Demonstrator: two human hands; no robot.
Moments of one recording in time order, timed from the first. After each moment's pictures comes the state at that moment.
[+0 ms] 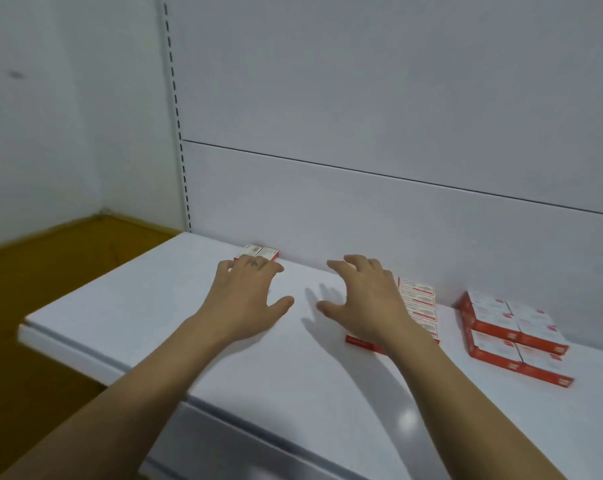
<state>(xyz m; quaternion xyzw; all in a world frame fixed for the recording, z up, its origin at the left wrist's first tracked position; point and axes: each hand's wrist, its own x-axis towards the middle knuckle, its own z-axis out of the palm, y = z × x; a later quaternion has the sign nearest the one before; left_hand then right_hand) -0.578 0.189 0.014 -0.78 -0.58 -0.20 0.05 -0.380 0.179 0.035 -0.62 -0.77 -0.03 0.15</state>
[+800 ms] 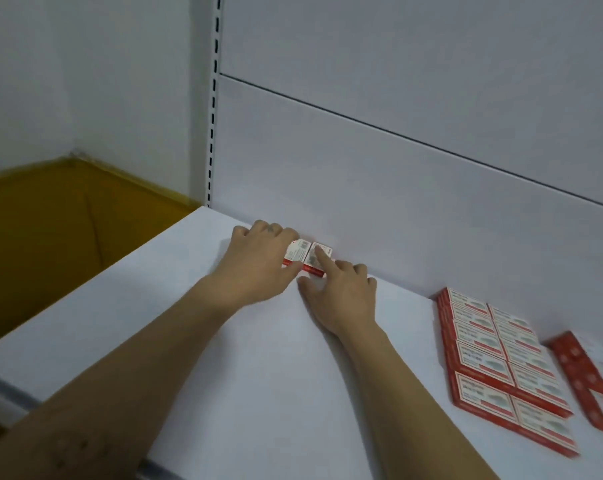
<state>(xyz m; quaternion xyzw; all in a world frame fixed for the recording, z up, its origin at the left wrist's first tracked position) -0.685 0.340 -0.019 -0.80 -0.57 -0.20 -0.01 -0.532 0.324 -0.042 -0.71 -0.69 0.00 0.15</state>
